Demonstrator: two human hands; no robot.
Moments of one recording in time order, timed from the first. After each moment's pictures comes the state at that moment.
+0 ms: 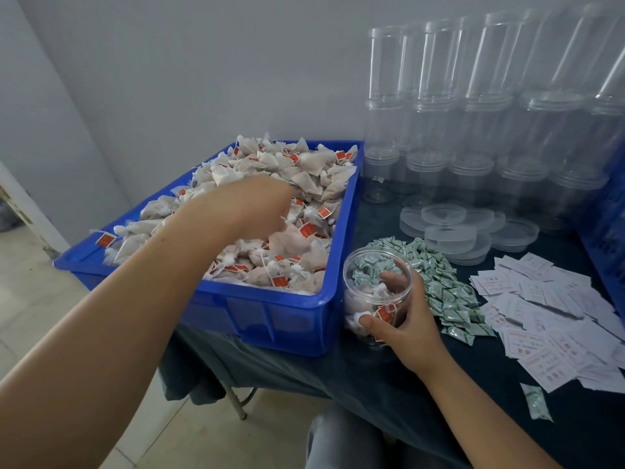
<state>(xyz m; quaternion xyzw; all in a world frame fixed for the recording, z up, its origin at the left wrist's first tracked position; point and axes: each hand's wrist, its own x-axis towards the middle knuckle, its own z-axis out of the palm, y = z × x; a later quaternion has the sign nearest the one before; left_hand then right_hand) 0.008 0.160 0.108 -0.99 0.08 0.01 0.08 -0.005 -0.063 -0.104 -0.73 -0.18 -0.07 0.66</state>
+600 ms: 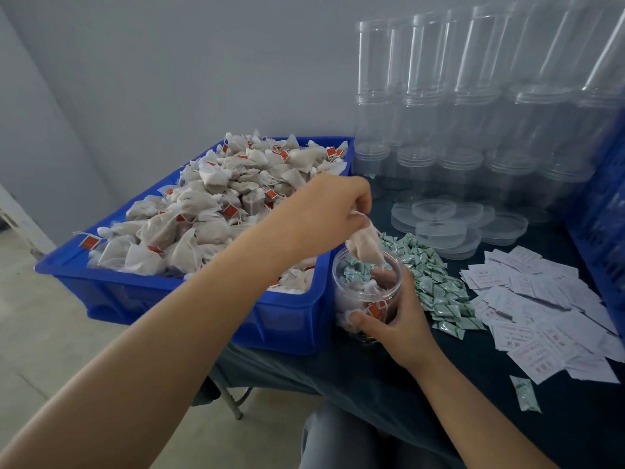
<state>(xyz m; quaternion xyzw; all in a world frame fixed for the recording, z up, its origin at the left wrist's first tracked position) -0.005 0.088 0.094 -0.95 0.23 -0.12 -0.17 -0.004 -0.062 -0.102 -0.72 -0.19 -0.07 0.66</state>
